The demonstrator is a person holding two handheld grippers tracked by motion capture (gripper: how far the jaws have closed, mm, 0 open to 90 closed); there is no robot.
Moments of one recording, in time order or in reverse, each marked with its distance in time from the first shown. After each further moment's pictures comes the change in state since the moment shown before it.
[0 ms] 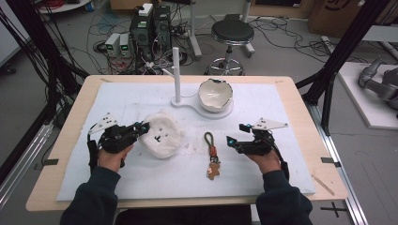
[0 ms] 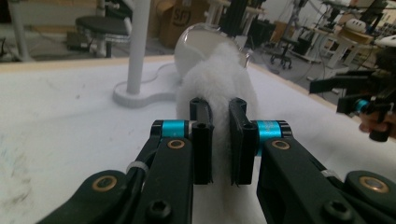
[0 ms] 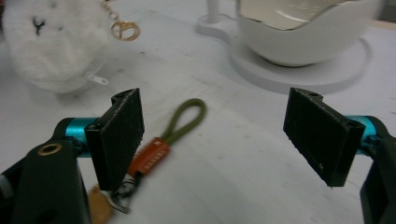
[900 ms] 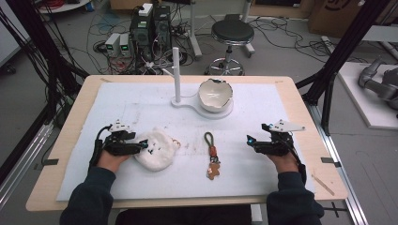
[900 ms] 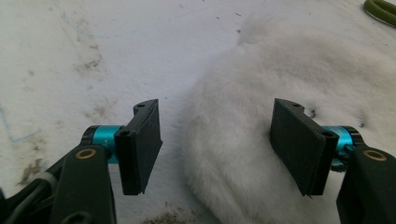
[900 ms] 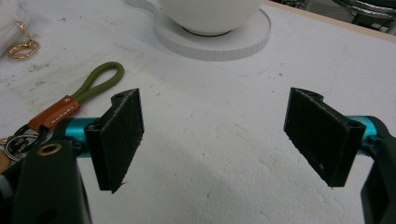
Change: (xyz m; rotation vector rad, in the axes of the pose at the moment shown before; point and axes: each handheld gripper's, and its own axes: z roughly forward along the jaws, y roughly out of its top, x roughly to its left) left arm 0.037 -0.039 0.016 0.453 0.217 0.023; right arm -0.037 -0.019 -0.038 0.048 -0.228 -0.046
